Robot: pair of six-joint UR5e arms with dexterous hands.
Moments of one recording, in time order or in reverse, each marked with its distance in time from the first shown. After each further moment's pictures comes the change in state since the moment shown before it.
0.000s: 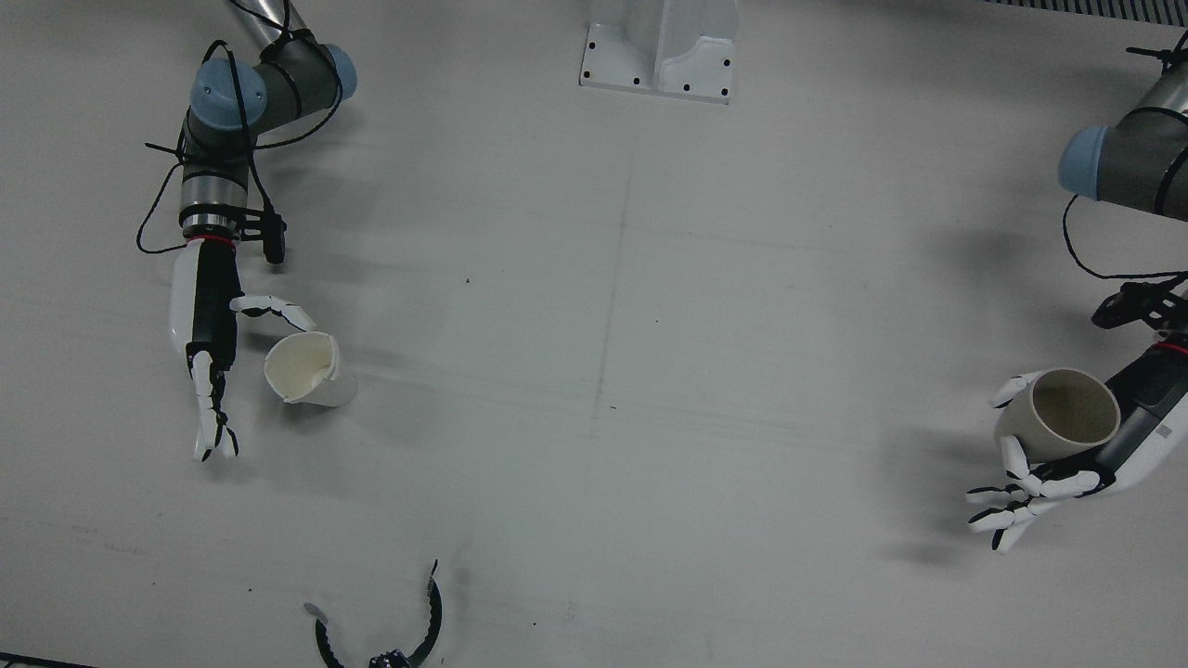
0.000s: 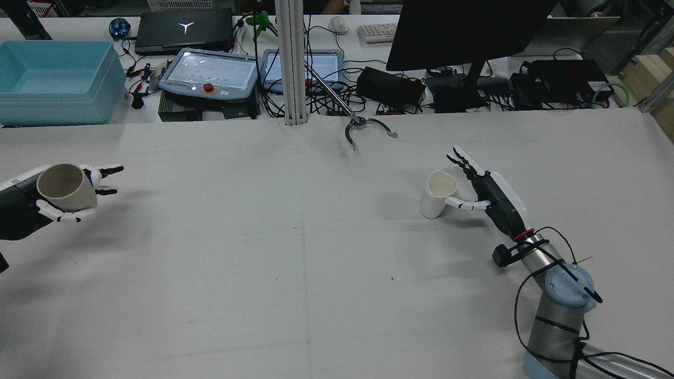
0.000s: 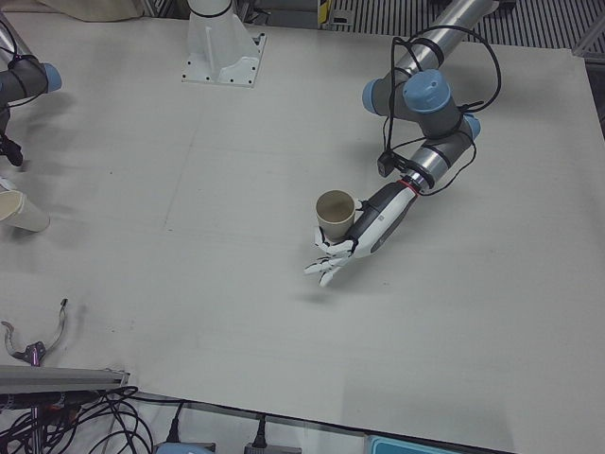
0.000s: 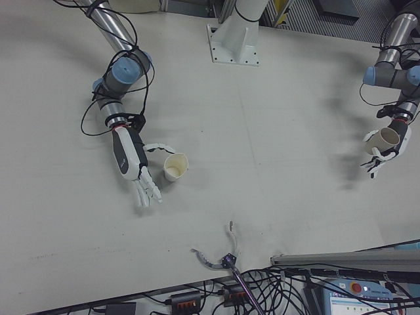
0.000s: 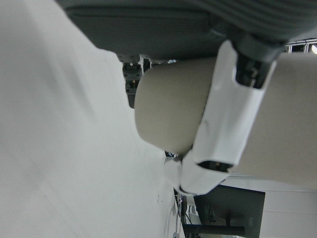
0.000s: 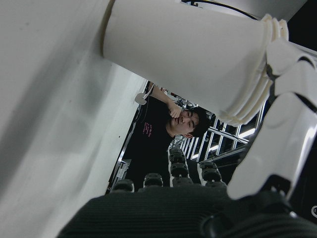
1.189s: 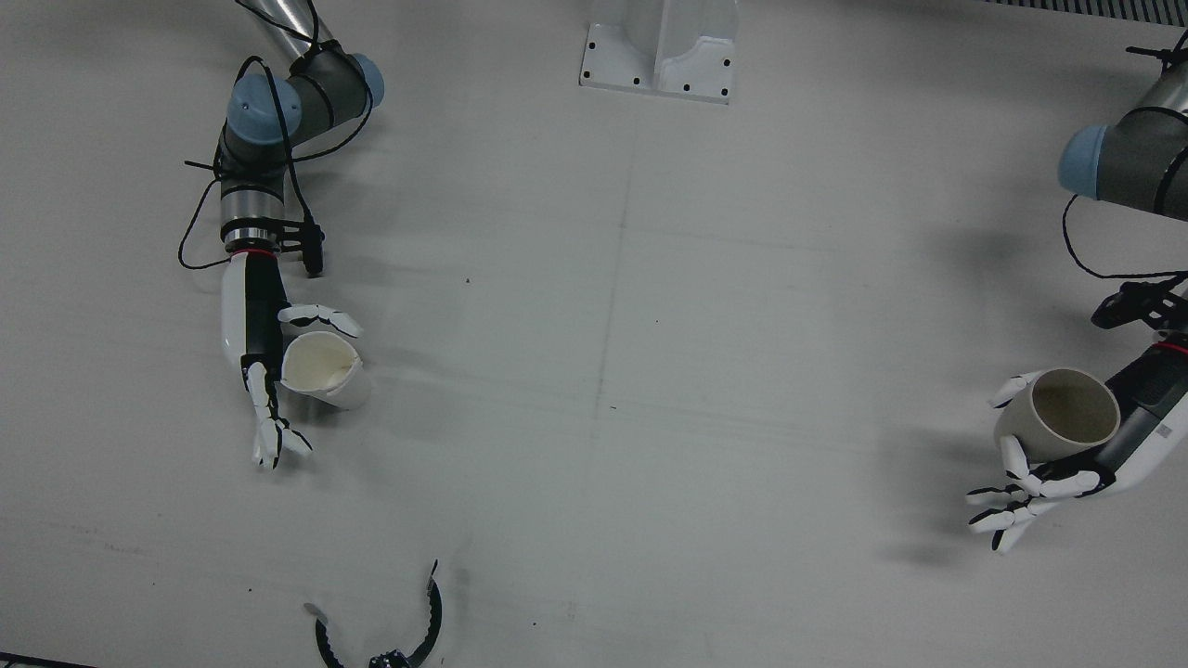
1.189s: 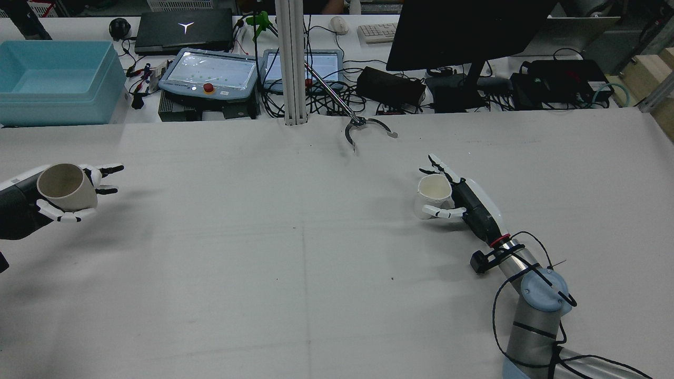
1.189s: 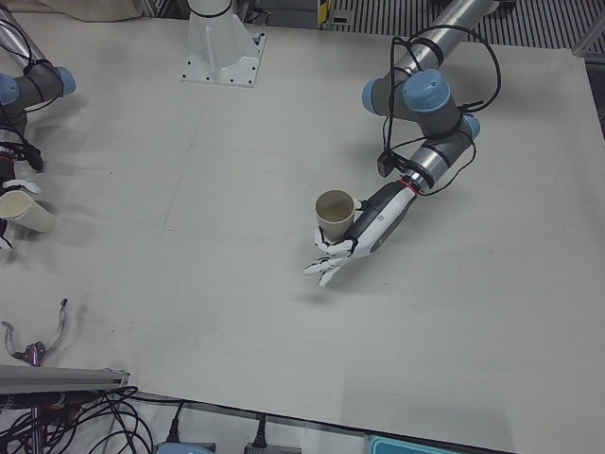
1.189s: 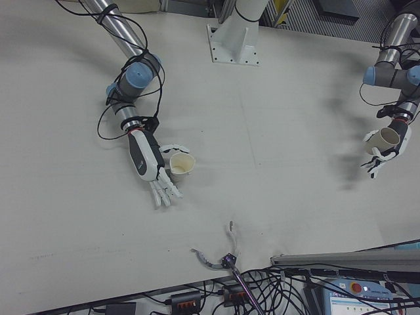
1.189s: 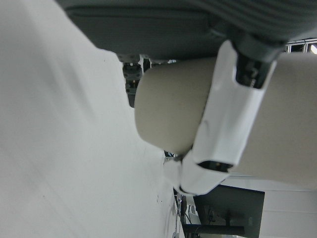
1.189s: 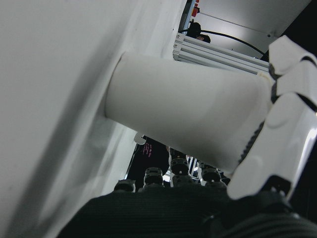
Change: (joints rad) left arm 0.000 -0.001 -0.002 0.001 -0.001 0.002; right arm -0.047 0.064 -0.034 0.000 -0.003 -0.003
